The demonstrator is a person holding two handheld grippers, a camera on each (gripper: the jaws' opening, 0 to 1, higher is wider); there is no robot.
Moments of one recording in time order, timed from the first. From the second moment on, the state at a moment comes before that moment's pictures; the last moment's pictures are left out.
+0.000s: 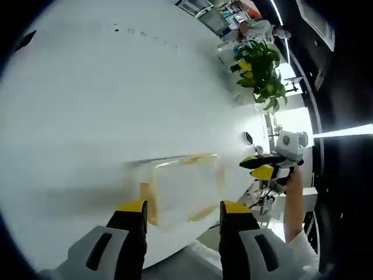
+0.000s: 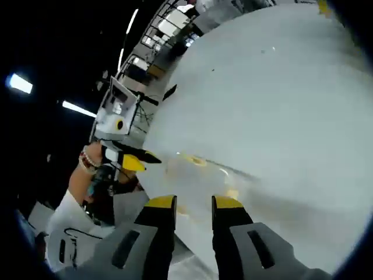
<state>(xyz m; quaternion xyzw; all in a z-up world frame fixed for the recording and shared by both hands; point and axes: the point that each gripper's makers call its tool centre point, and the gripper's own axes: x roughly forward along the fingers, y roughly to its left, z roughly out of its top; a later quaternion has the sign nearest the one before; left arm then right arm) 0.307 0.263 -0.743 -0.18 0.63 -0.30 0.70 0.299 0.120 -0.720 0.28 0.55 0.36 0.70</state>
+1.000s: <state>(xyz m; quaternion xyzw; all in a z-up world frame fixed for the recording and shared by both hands) 0.306 0.268 -0.786 -0.08 0.65 -0.23 0.71 0.292 0.122 -0.784 0.11 0.62 0.33 0.70</state>
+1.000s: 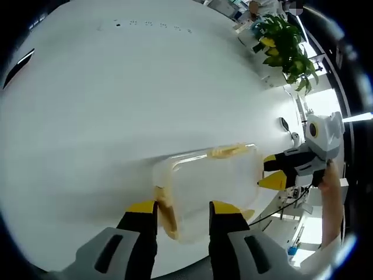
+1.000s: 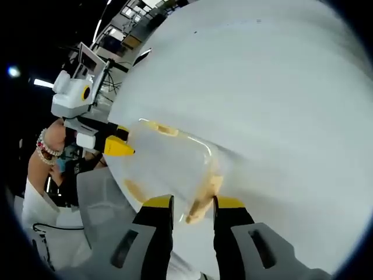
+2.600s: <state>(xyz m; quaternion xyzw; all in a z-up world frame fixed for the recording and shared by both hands) 0.311 0.211 -0.717 0.23 0.30 -0.49 0.79 0.312 0.184 -0.738 -0.01 0.51 0.45 0.73</state>
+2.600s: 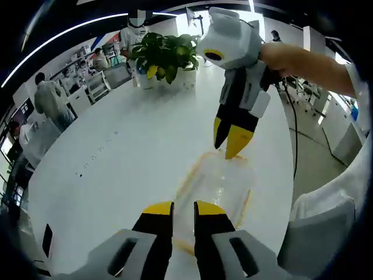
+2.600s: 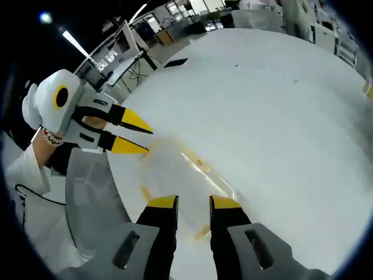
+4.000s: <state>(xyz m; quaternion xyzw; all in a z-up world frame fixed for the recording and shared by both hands) 0.258 0.187 -0.770 0.40 0.16 -0.57 0.70 0.324 0.204 -0.774 -0.18 0.50 0.55 0.64</state>
